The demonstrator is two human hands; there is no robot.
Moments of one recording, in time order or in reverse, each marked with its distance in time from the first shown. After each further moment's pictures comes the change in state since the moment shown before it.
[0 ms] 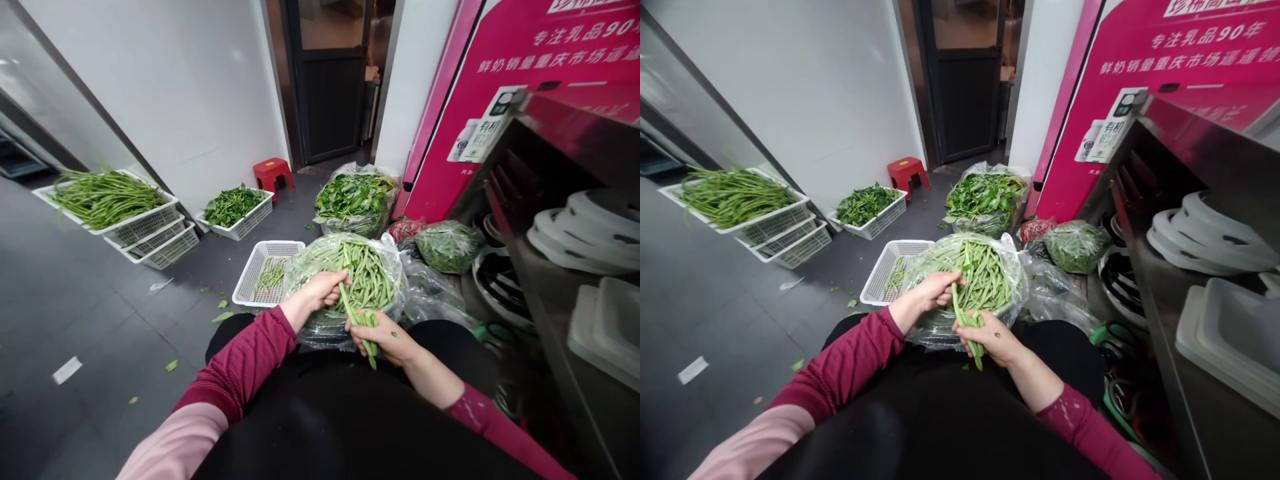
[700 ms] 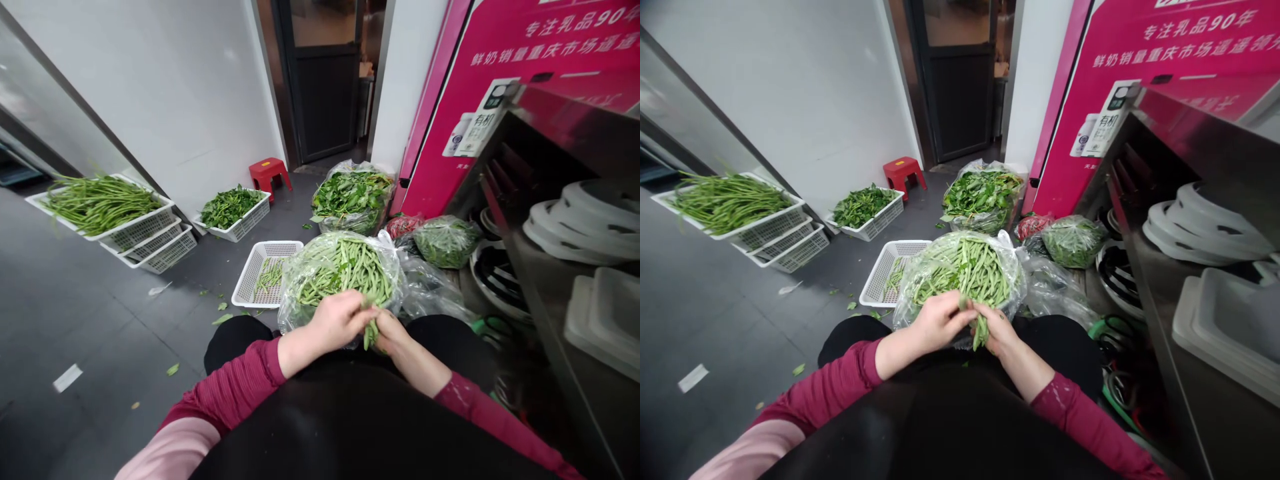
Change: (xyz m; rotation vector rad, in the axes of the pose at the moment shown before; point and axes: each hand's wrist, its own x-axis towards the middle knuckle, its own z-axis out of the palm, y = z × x) left_hand -0.062 -0.006 0.054 0.663 0.164 0.637; right_hand 0.028 0.025 -0.021 0.459 0.390 0.077
